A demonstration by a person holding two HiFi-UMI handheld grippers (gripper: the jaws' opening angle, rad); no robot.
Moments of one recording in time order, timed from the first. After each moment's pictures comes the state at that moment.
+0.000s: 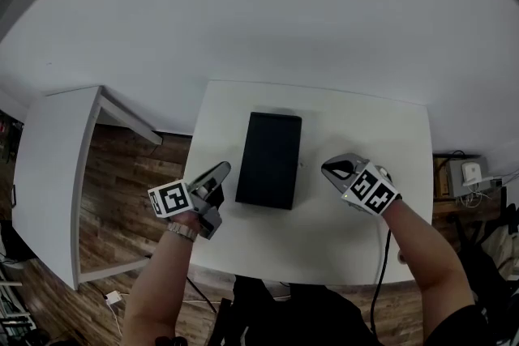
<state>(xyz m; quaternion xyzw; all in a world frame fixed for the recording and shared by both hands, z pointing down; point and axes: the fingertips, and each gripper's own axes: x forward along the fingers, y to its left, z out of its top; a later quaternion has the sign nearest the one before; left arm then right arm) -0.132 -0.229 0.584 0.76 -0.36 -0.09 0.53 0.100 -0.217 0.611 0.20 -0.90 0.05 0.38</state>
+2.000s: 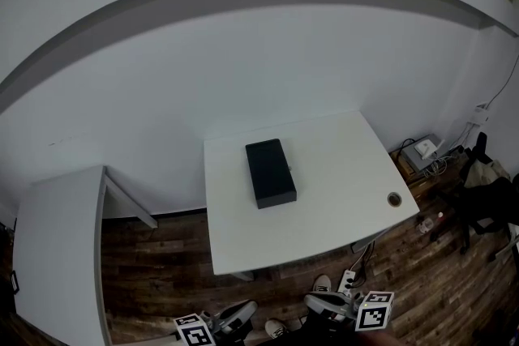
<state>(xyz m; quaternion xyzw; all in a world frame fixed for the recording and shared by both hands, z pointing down) -0.200 0.154 0.492 0.84 -0.11 -0.10 0.53 -0.083 0.187 0.472 0.35 -0.80 0.46 -0.17</state>
